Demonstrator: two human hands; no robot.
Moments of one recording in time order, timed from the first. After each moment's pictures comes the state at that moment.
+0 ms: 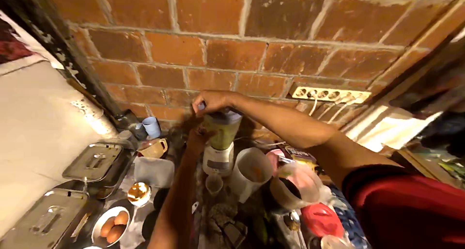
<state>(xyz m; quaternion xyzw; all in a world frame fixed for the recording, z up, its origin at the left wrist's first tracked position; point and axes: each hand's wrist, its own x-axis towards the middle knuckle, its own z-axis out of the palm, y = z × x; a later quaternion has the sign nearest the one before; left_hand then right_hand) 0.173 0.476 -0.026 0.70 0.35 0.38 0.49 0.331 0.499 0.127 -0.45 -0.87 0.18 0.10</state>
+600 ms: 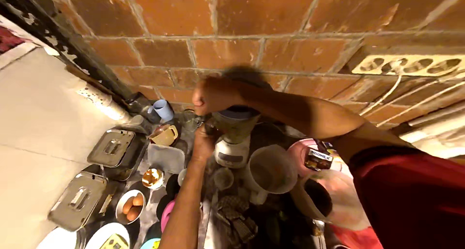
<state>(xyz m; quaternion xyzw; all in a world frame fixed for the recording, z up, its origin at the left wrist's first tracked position) 0.190 0.460 -0.040 0.68 0.34 0.44 0.49 0.339 0.507 0.101 -0.34 -0.91 0.12 0.19</state>
